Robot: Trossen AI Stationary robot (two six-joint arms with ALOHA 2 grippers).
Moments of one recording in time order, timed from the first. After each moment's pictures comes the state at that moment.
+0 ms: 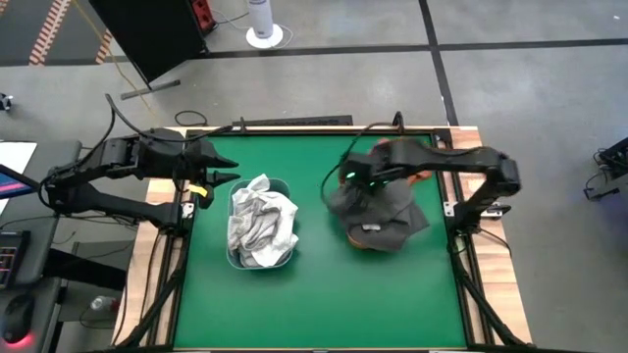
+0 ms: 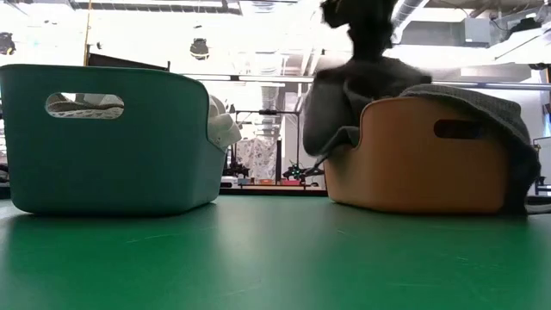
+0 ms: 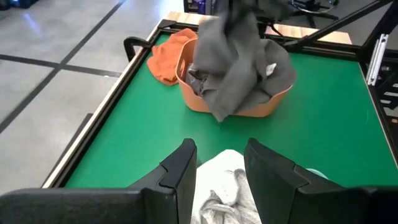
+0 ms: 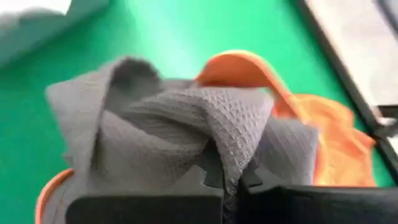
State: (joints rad) left arm 0.09 0.88 1.33 -0.93 -0.15 -0.07; right arm -0.07 1.61 1.65 -1.29 0.29 0.39
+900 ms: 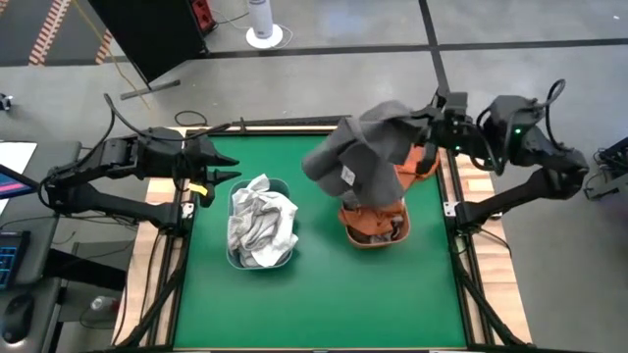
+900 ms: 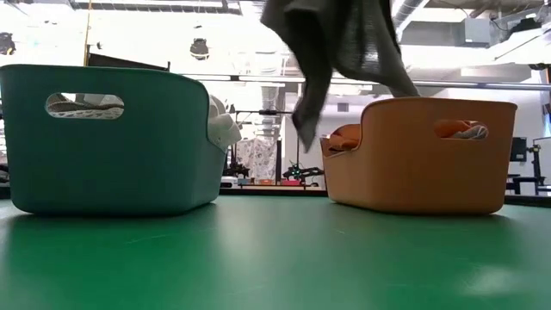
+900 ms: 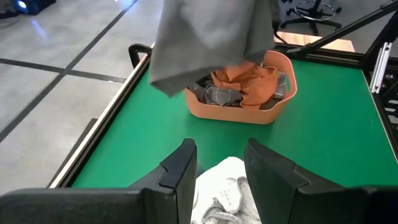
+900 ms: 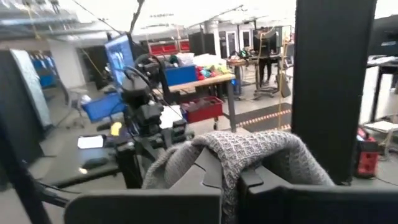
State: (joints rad) left arm 0.10 0.88 1.33 -0.90 -0.17 -0.07; right arm 0.06 1.11 1.65 -0.46 0.38 0.09
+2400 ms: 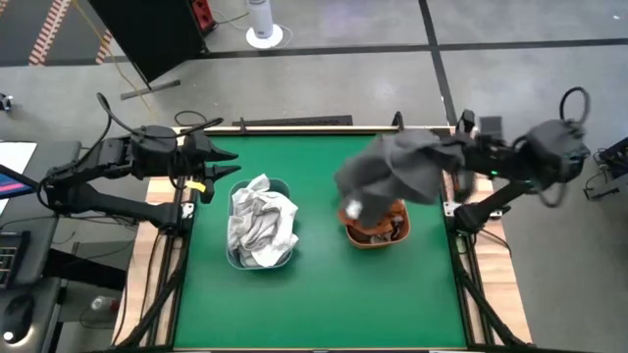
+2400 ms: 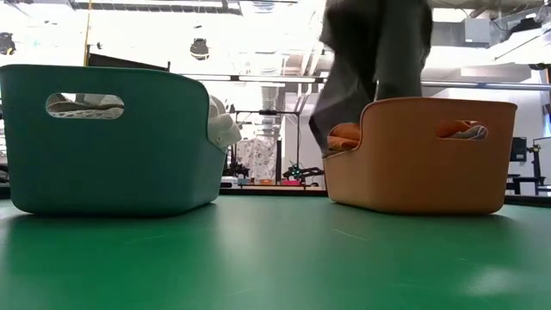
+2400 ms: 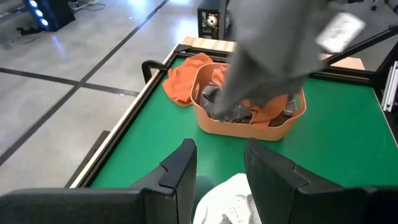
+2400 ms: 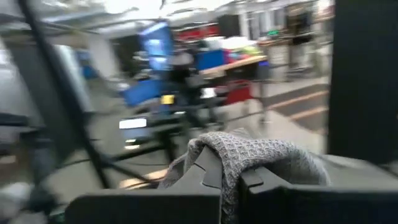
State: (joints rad) left arm 0.10 0.86 1.33 -0.85 -0.22 -0.06; right arm 0.47 1.01 1.65 -0.63 0.68 0.19
